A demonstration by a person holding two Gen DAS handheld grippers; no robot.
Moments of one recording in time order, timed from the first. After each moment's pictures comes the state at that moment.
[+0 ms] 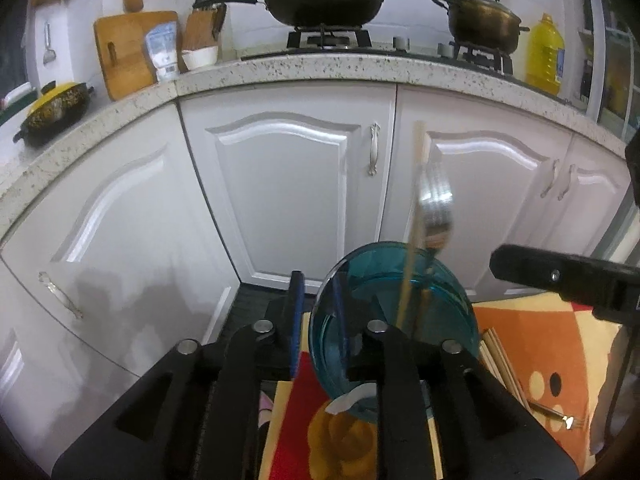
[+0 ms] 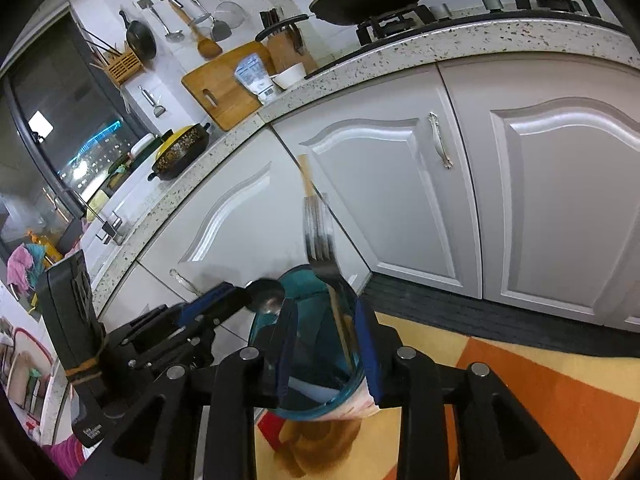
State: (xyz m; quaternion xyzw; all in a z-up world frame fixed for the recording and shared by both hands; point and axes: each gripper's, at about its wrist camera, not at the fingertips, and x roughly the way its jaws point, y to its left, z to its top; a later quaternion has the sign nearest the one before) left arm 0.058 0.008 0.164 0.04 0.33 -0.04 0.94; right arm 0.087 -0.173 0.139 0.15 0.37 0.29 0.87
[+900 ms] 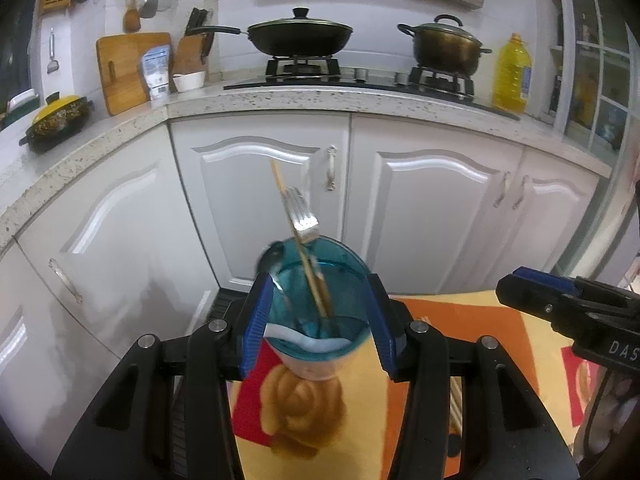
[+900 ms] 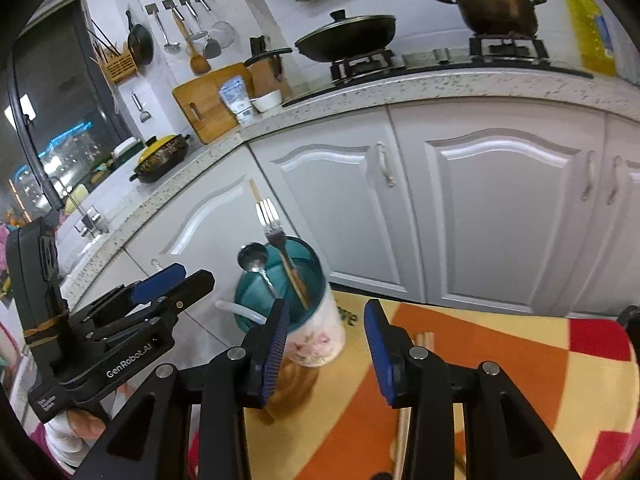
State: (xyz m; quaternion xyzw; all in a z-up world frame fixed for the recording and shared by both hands) left arm -0.021 -0.027 0.201 0.02 0.31 -0.07 0.95; right arm -0.021 -0.219 0.170 0.10 0.33 0.20 0.92
